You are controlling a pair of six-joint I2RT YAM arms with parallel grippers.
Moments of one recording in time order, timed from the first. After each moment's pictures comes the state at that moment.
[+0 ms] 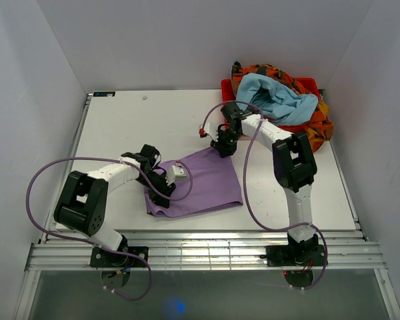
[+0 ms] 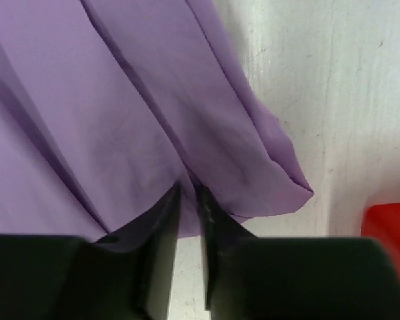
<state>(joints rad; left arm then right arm) -0.36 1.56 0.84 -0.74 0.62 0.81 0.49 2.15 1.72 -0.82 -0.44 -0.94</state>
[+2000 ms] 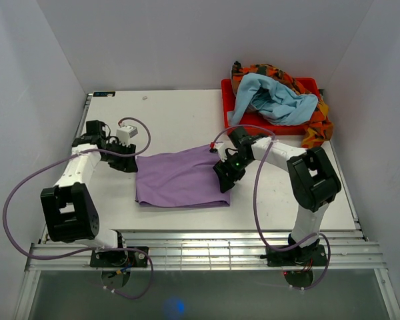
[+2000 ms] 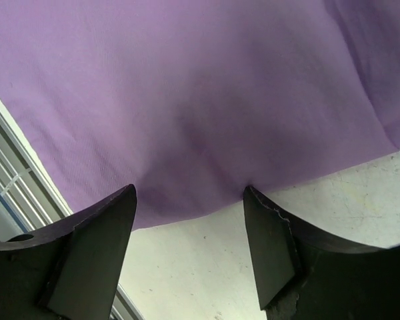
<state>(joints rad) 0.12 1.49 1.04 -0.72 0.48 0.47 0.54 1.84 1.19 -0.68 -0.57 -0.36</state>
